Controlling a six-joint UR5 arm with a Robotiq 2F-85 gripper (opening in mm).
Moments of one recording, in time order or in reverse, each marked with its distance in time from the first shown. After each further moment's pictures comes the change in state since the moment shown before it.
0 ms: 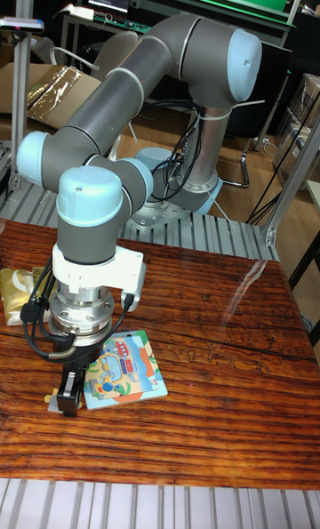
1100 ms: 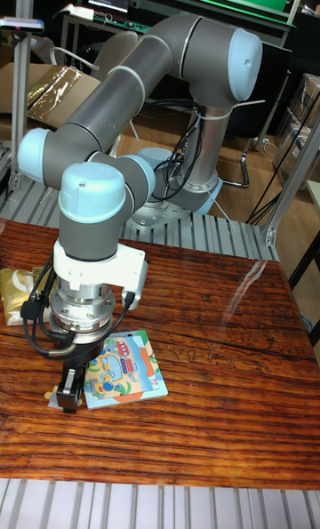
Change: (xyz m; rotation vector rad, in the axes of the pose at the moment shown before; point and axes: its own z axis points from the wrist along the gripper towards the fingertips) arm 0.002 -0.001 -0.005 0.000 0.014 0.015
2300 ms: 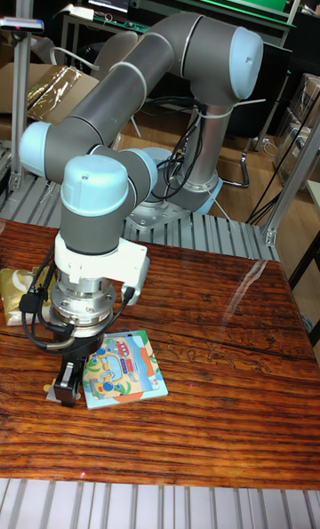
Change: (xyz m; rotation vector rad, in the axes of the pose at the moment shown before) arm 0.005 0.006 -0.011 -0.011 0.022 0.056
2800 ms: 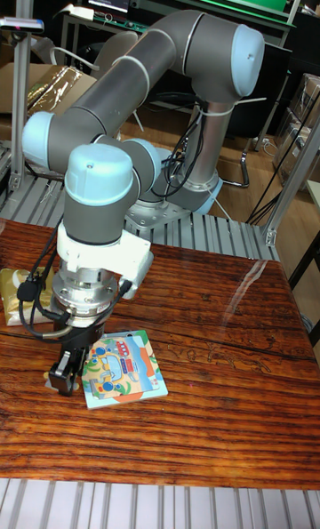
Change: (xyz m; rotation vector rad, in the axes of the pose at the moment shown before) arm 0.003 0.009 -0.016 -0.009 0.016 0.164
